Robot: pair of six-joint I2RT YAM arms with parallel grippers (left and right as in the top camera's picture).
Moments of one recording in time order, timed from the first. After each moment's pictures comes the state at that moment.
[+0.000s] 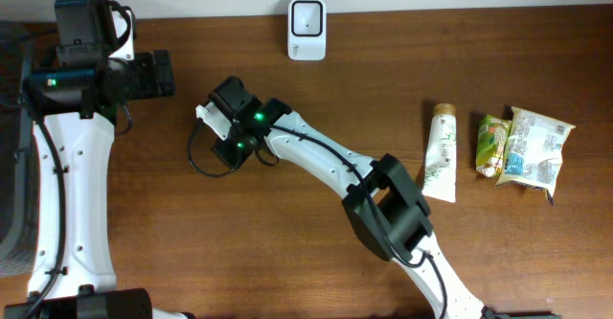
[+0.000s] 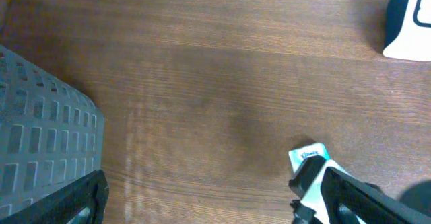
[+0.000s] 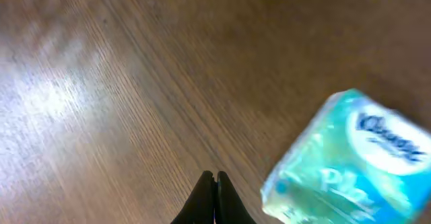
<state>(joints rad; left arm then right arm) 0.08 1.63 1.77 -1.04 -0.10 0.00 0.79 2.43 2.06 -0.72 -0.30 -0.06</state>
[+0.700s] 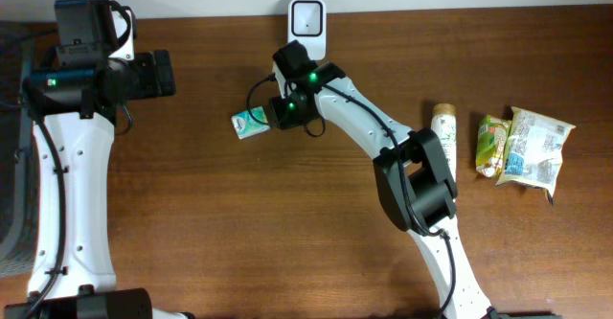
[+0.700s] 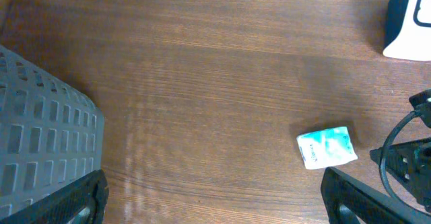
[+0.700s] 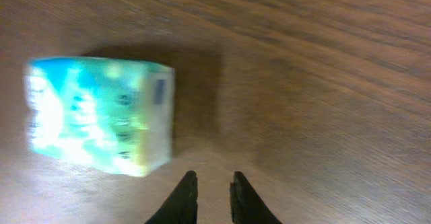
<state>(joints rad) 0.08 1.63 1.77 -1.04 -0.09 0.00 0.54 2.45 2.06 -0.80 -0.27 0.24</state>
